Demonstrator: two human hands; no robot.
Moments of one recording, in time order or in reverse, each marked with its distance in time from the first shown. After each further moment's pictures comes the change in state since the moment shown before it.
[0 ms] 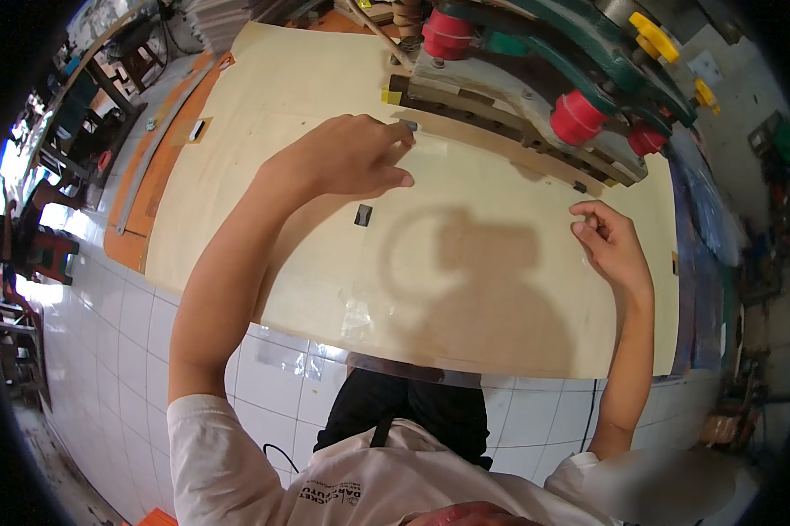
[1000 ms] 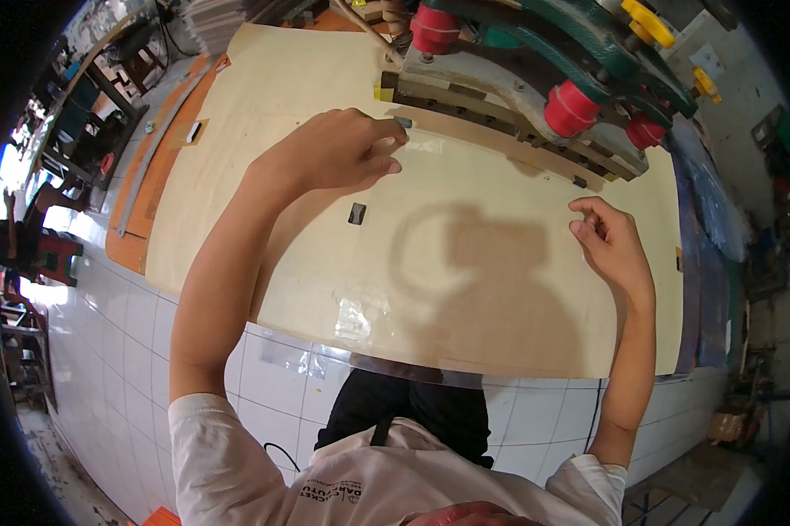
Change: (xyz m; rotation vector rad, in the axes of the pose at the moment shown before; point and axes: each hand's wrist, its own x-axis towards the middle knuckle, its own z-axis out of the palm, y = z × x) left_hand 0.000 -0.011 0.000 0.005 0.068 0.087; right_hand -0.006 -0.018 0.005 -0.217 0.066 -0.038
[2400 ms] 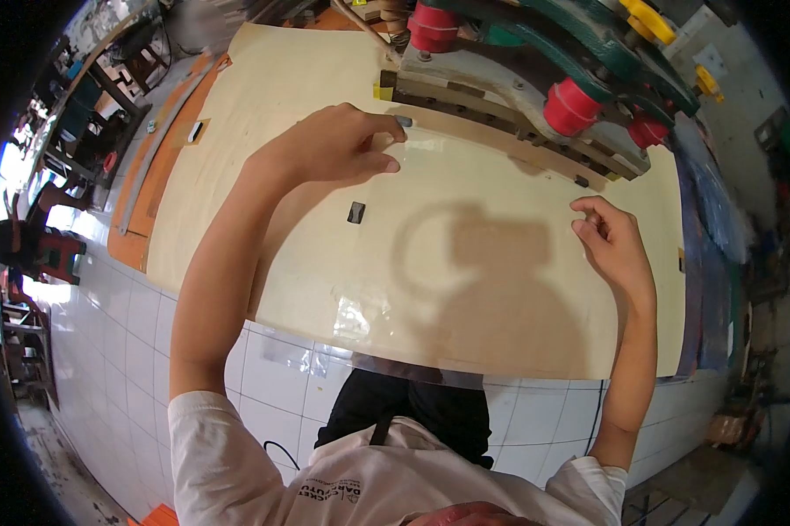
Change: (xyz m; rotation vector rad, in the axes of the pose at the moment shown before) left_hand 0.002 -0.003 -0.005 -0.083 -0.042 -0.032; right_hand 0.000 0.003 0.001 0.017 0.012 -0.004
